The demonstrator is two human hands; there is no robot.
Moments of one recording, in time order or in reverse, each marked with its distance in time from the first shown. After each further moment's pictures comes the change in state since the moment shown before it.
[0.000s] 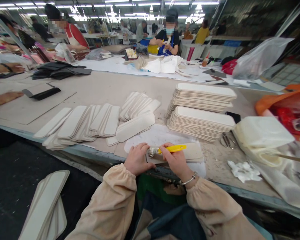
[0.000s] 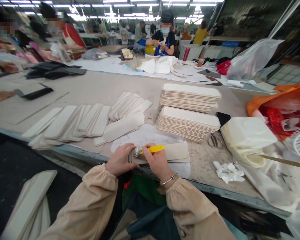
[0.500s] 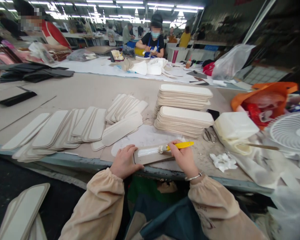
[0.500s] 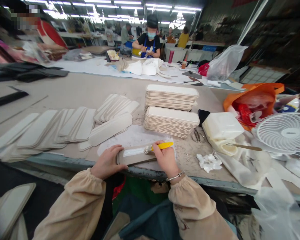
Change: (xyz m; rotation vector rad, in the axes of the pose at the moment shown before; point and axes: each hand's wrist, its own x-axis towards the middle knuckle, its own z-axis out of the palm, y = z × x) left_hand 0.001 -0.002 0.001 0.034 0.001 -0.006; right_hand -0.012 0.015 -0.069 -0.237 0.255 0.052
